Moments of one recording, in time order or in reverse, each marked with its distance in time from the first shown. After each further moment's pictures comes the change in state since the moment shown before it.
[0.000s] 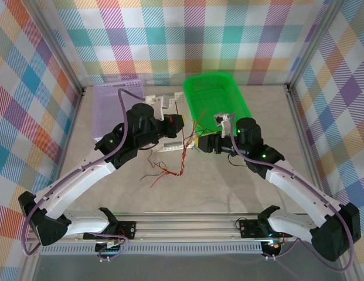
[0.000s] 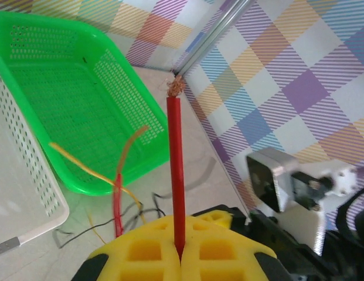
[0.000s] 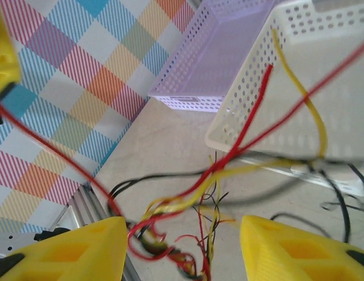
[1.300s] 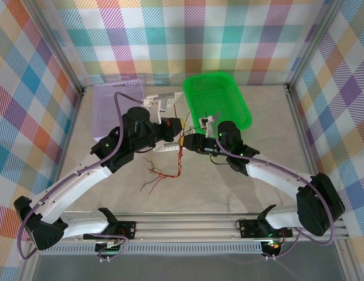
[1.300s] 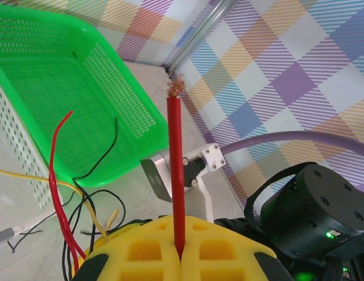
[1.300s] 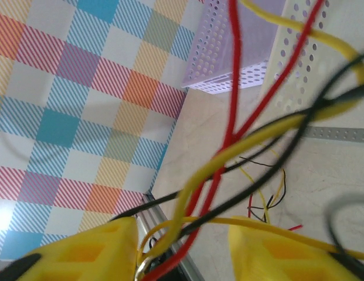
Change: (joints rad) left arm 0.000 -0.052 -0.048 0.008 0.036 -0.001; right arm 0.093 0.232 -0.068 0.391 -0.043 0.401
